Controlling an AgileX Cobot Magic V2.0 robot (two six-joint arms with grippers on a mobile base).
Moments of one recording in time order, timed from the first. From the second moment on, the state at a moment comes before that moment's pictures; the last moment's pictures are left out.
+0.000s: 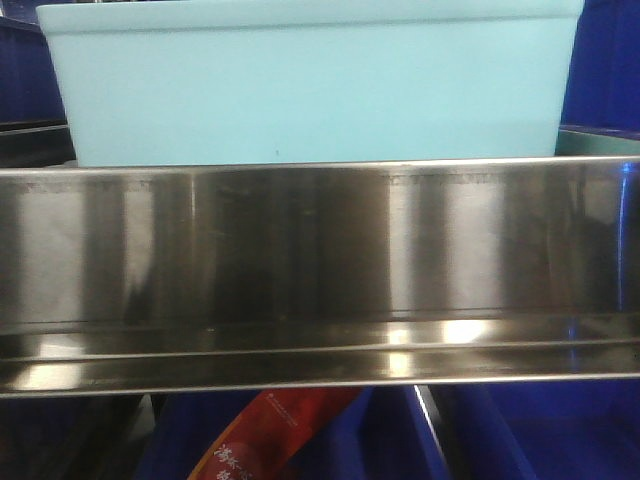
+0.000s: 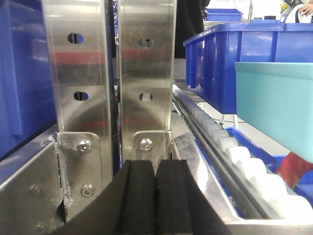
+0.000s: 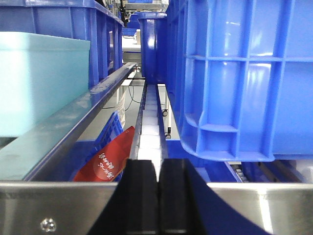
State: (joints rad) left arm 0.02 0.00 0.00 0.04 0.05 -0.02; right arm -0.08 0.00 0.00 0.07 0.12 -0.04
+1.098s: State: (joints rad) left arm 0.03 0.00 -0.01 0.03 -0.14 -0.02; right arm -0.08 0.00 -0.06 0.07 0.02 -0.04
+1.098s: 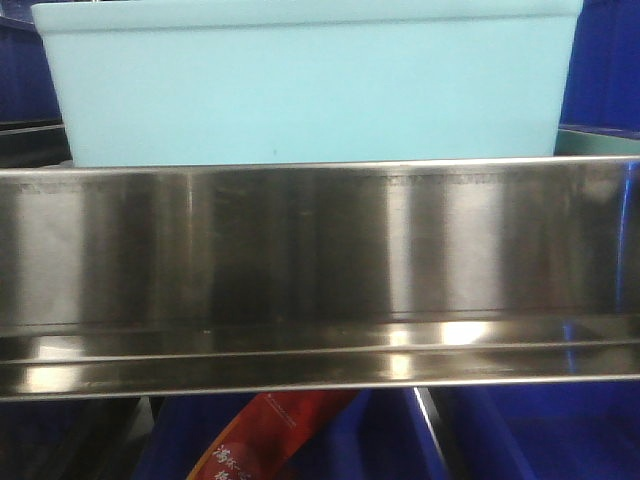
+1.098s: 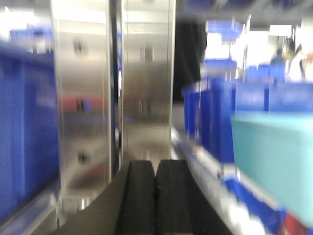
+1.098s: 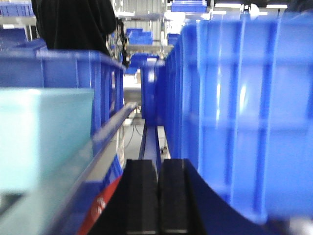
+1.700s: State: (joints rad) left arm 0.02 0.23 -0.61 0.01 0.38 -0.01; right arm -0.06 0.24 -0.60 0.09 0.37 -0.04
